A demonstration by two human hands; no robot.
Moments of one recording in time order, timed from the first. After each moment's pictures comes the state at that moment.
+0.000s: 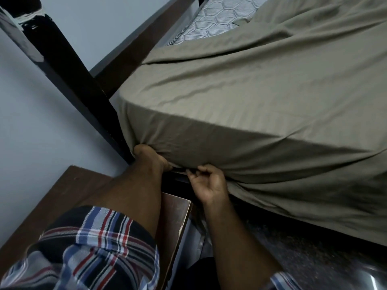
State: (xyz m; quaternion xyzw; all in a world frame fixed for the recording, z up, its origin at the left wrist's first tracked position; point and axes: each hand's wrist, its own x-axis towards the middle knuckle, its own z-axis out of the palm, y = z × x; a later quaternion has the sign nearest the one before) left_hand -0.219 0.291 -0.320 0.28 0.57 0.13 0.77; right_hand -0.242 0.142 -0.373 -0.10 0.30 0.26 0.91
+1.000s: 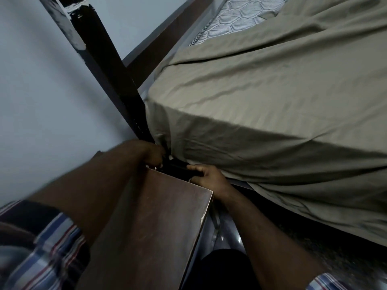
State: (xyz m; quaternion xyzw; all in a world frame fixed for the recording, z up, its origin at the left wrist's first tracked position) left_hand -0.265 0.337 -0.283 0.89 0.29 -0.35 0.09; right_hand -0.258 0.150 -0.383 -0.75 -0.18 0.31 0.56
